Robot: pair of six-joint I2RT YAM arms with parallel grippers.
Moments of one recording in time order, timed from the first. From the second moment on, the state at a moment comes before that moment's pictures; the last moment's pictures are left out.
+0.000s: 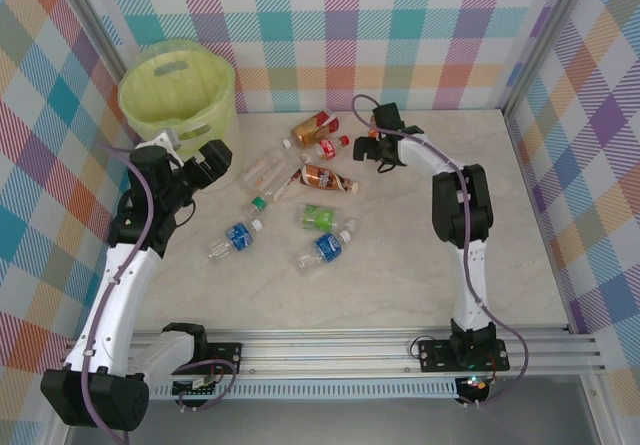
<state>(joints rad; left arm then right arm) -0.08 0.99 1.04 -0.43 0.14 -0.66 0.31 2.30 1.89 -0.58 0.06 0.33</state>
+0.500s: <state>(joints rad) -0.08 0.99 1.02 -0.43 0.11 -0.68 0.29 2.52 2.19 -0.67 0.05 0.28</state>
